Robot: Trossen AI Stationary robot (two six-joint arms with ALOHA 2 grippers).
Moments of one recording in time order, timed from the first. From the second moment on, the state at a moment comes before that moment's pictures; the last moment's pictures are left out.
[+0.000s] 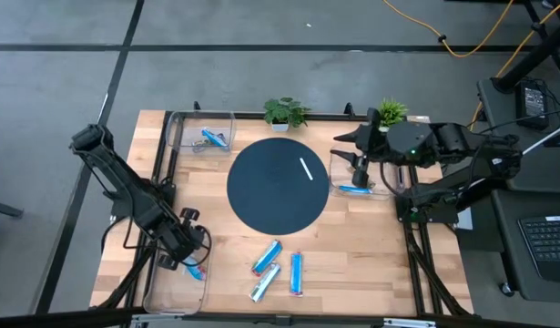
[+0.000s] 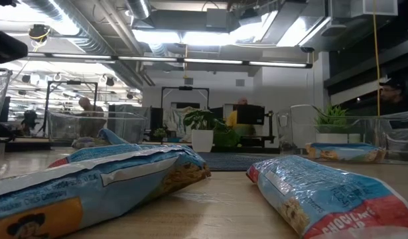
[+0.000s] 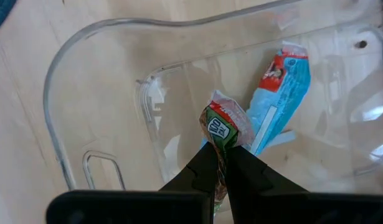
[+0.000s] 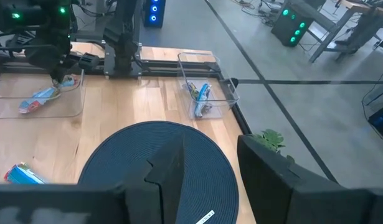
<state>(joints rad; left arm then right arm) -0.79 1.19 0.77 -0.89 -0.03 -0.58 0.15 1.21 1.57 -0.84 0.44 -0.01</state>
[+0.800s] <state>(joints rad) -0.79 1.20 0.97 -1.01 -0.06 -0.59 0.15 1.23 1.57 -0.86 0.40 -0.03</state>
